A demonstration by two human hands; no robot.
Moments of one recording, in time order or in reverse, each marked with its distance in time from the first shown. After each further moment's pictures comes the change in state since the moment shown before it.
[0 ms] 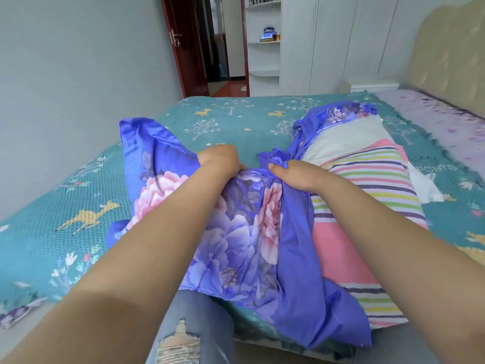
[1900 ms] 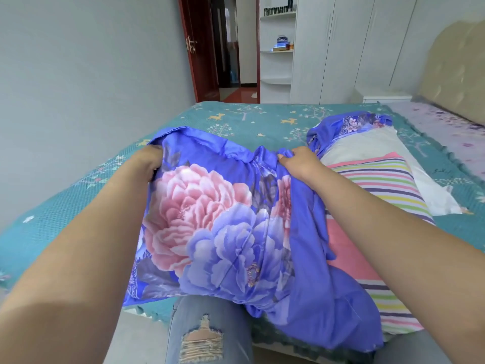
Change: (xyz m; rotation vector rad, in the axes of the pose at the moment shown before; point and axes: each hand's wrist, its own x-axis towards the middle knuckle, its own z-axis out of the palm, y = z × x) left_hand 0.020 -0.199 -0.002 -1.147 0.015 -0.392; right_hand 0.012 -0.066 0.001 0.323 0.294 0.152
